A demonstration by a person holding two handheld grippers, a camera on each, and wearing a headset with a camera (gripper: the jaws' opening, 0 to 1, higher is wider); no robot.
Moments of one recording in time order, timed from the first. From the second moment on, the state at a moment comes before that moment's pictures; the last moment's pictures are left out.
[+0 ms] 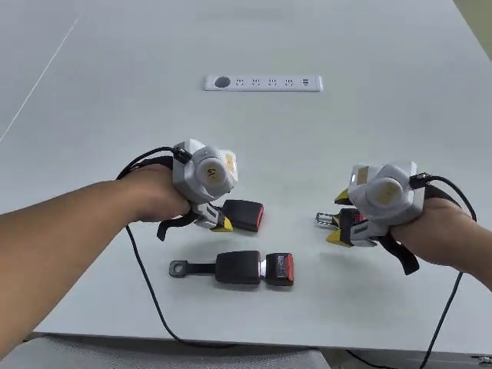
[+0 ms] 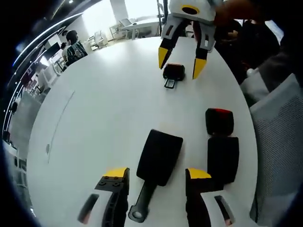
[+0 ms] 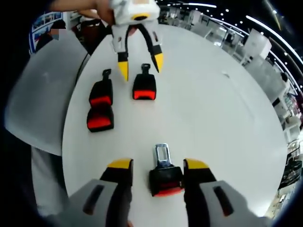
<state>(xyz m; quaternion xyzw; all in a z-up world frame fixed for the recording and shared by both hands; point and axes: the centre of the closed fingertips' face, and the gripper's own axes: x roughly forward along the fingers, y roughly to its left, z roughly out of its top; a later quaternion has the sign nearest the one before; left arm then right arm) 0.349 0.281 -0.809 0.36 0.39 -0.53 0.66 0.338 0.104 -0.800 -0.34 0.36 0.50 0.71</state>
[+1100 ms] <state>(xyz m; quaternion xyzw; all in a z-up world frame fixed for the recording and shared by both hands) 0.352 0.278 -0.828 0.40 0.42 -0.54 0.61 0.341 0.087 -0.826 -0.36 0.40 0.51 0.67</state>
